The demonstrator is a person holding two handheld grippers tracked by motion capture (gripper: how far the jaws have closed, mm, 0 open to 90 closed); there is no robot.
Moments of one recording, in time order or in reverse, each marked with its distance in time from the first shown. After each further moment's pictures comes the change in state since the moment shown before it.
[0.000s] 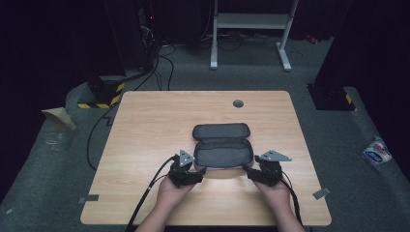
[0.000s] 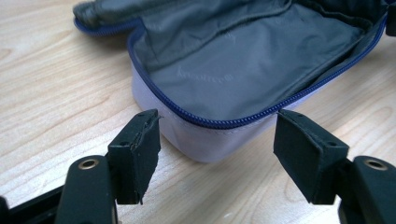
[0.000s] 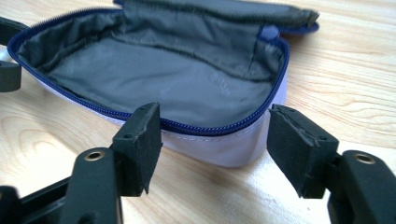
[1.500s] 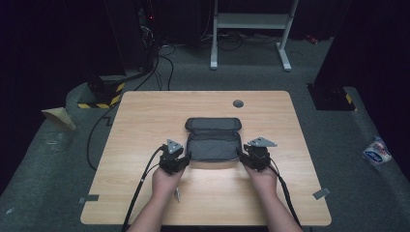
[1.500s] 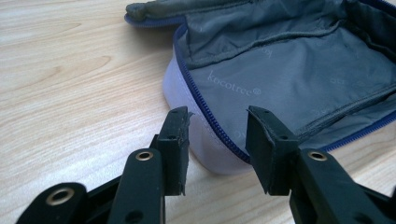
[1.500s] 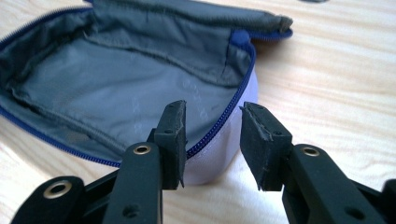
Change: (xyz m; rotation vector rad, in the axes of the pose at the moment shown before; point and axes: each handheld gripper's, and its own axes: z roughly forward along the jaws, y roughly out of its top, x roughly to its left) left arm 0.043 0.009 0.005 -0.034 0.138 -0.103; right arm 0.003 0.032 0.042 -0.007 -0.066 0.019
